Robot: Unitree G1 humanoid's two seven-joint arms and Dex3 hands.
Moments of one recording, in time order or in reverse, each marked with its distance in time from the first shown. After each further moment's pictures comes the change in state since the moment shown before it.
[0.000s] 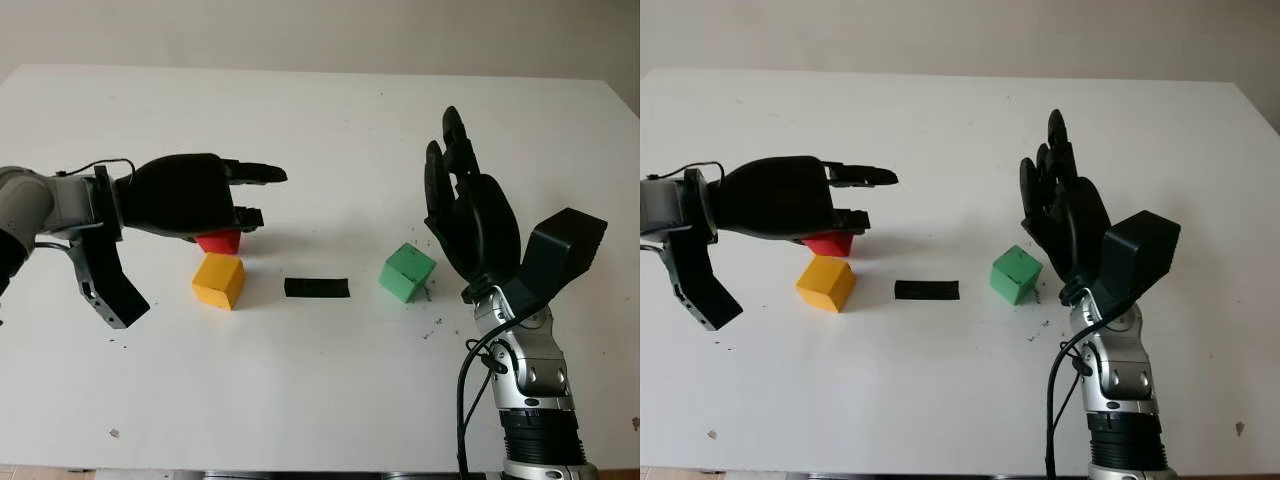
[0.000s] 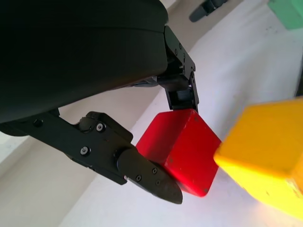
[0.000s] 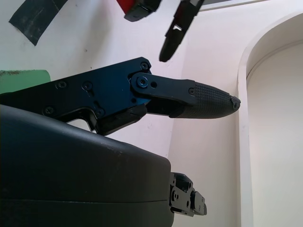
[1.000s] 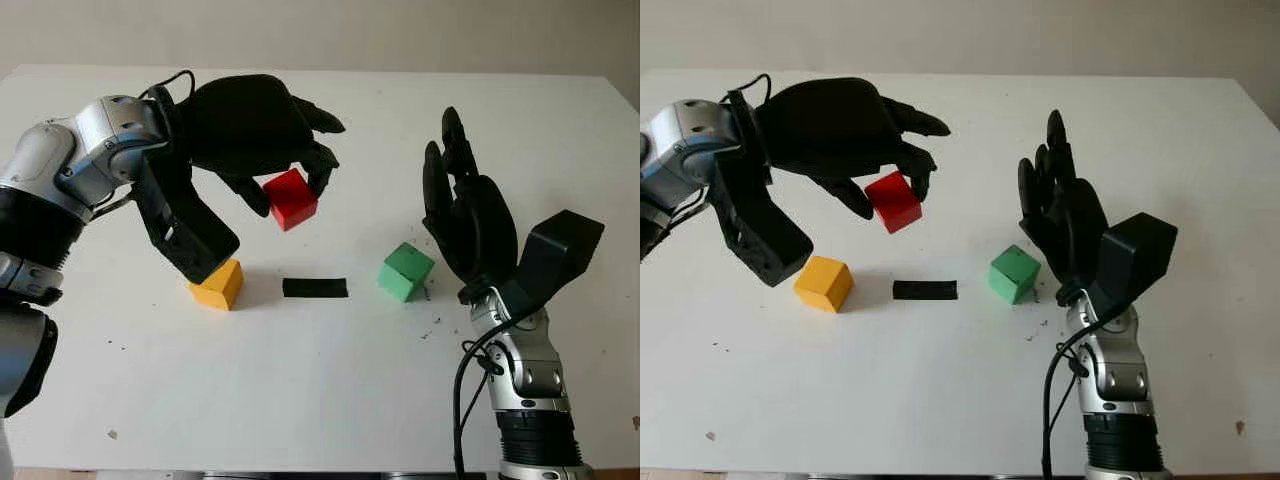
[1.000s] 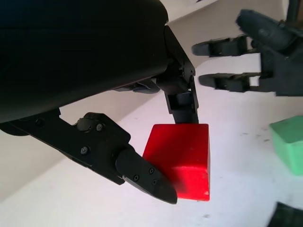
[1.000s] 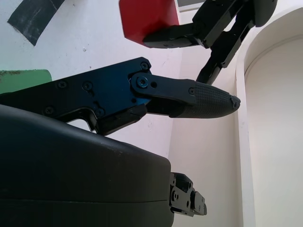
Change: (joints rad) left arm -0.038 -0.249 0.249 -0.102 -0.809 0.035 -0.965; right arm 0.004 0.013 0.004 0.000 0.003 -0.005 -0.013
